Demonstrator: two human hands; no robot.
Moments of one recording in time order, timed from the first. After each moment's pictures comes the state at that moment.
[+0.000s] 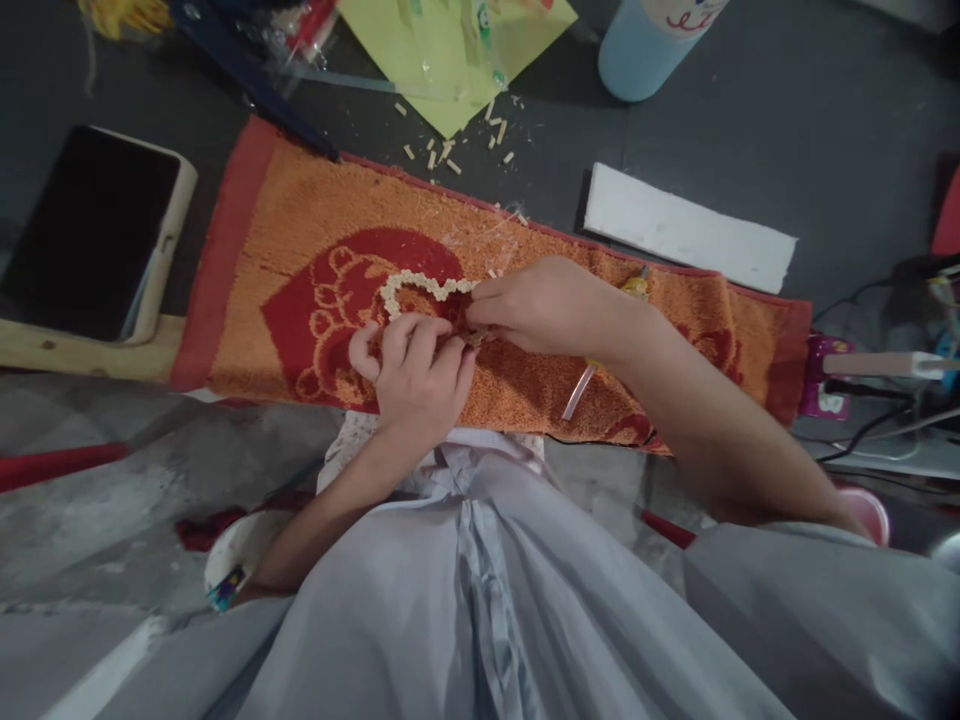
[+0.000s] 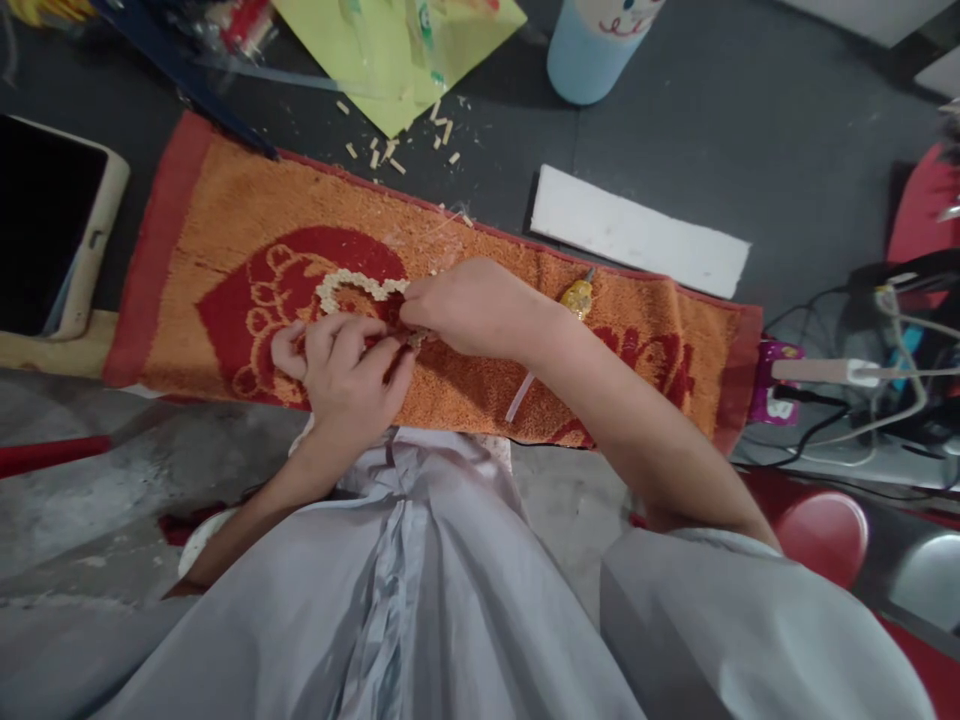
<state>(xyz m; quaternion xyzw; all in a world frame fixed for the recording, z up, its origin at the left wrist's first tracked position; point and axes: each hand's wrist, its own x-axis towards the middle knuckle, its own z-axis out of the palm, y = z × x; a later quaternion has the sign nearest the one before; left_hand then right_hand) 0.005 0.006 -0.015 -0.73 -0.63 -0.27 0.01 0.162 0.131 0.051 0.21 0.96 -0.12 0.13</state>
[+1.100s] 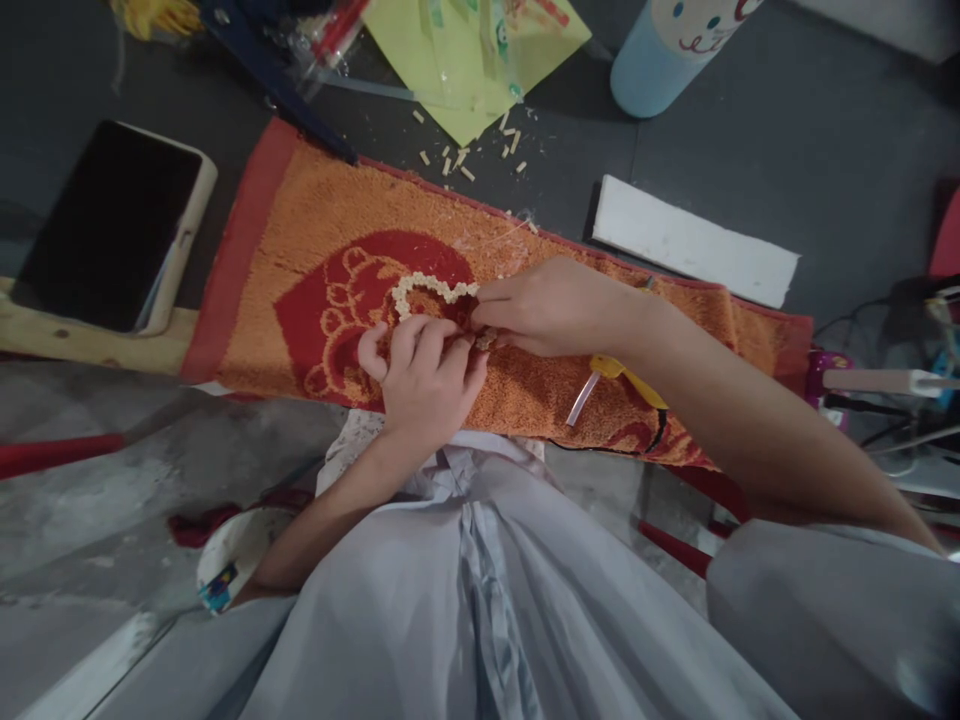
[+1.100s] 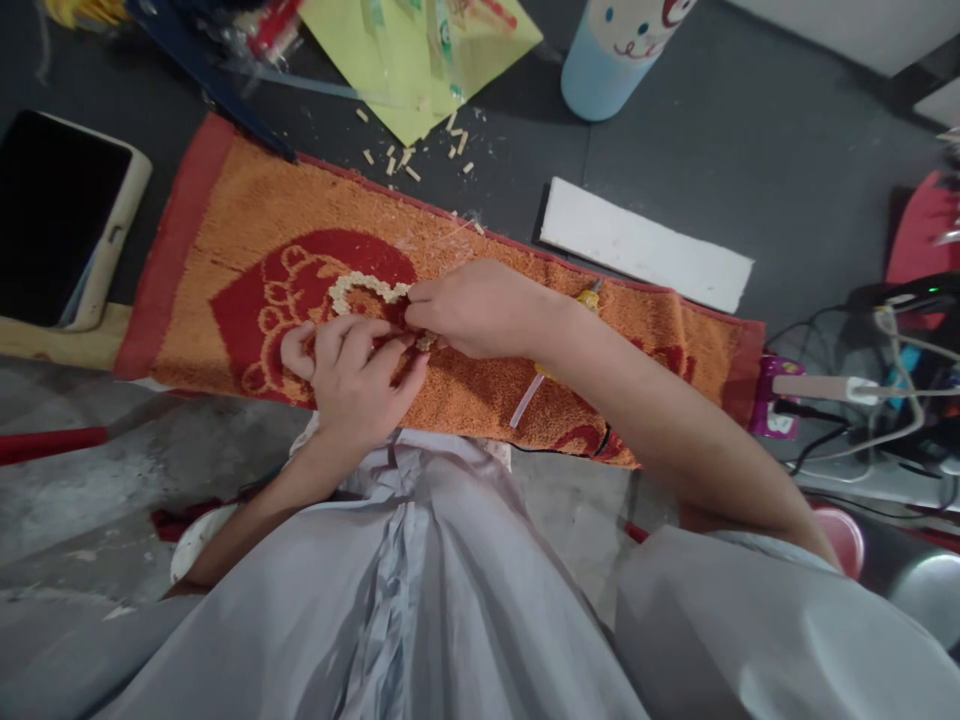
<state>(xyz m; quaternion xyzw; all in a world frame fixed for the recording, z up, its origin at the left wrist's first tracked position) 0.004 0.007 -0.016 -0.70 -0.65 -0.28 -0.06 0.157 0.141 0.059 0.15 0.97 -0.12 0.16</state>
